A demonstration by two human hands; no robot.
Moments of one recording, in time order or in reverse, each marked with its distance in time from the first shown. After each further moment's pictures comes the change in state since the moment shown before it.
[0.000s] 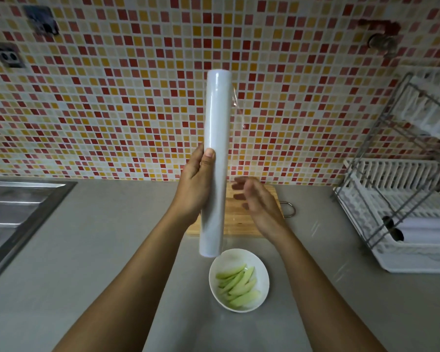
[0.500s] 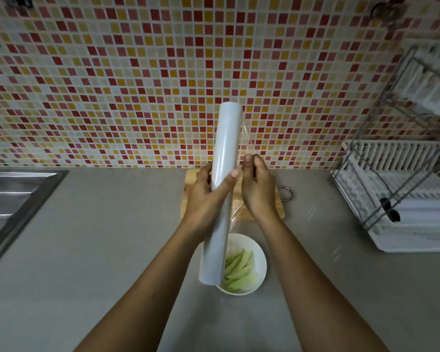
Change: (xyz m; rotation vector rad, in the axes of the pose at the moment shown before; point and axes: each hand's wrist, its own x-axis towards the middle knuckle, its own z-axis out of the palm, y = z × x) left_hand -0.038 -0.039 0.024 0.010 -0.019 -0.188; right_hand 0.020 0.011 0.014 -0.115 0.406 -0.071
